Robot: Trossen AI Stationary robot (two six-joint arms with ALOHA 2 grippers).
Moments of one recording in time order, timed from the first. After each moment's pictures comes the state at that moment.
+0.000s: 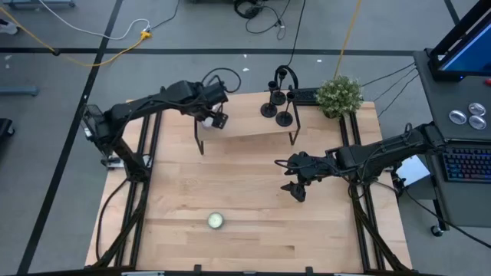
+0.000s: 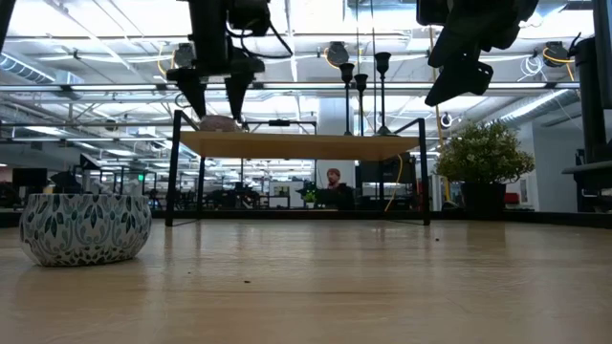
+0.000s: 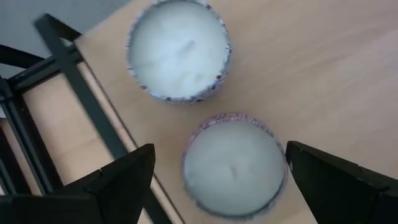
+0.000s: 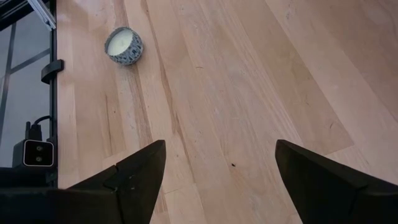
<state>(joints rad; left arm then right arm) 0.44 1.67 1.60 -1.27 -0.24 -0.66 0.22 1.20 0.88 -0.47 0.07 0.62</state>
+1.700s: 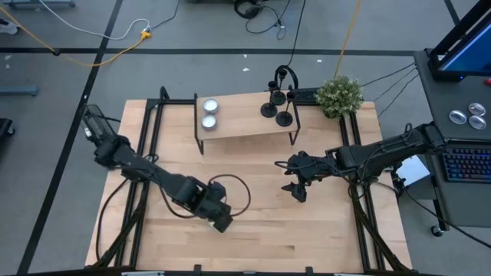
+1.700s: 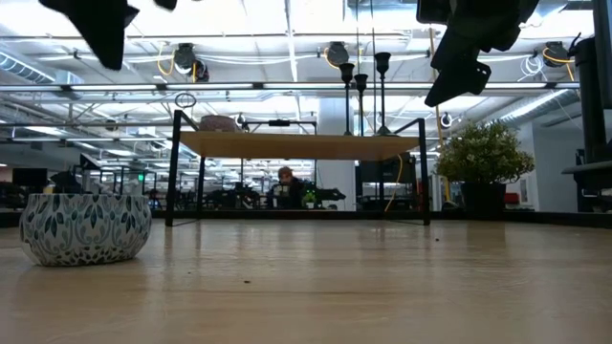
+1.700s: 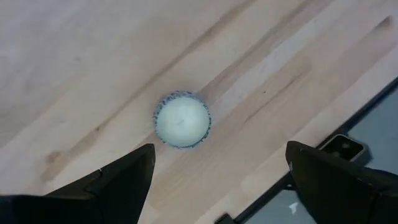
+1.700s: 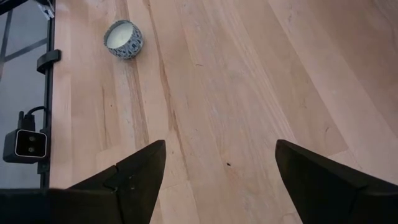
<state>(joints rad) -0.46 1.73 1.52 -1.06 0.00 -1.36 0.22 1.20 0.88 -0.48 0.07 0.56</state>
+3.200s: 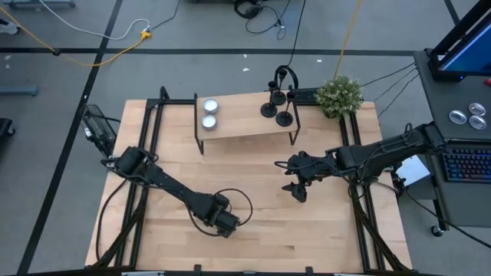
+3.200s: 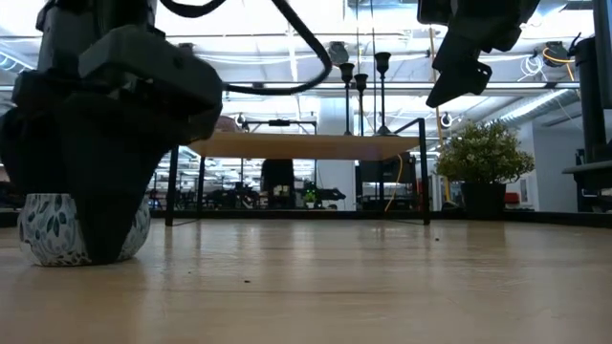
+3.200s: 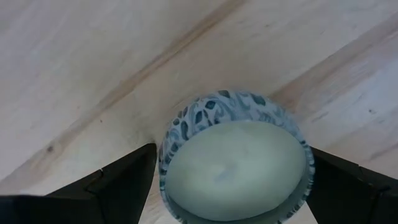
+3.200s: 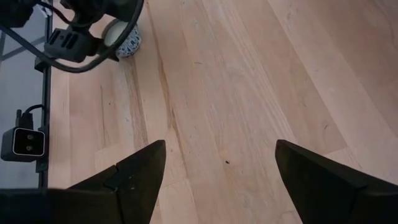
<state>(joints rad) -0.48 1.99 1.34 -0.85 0.10 -1.42 0.22 1.20 0.88 -0.49 0.07 0.56</state>
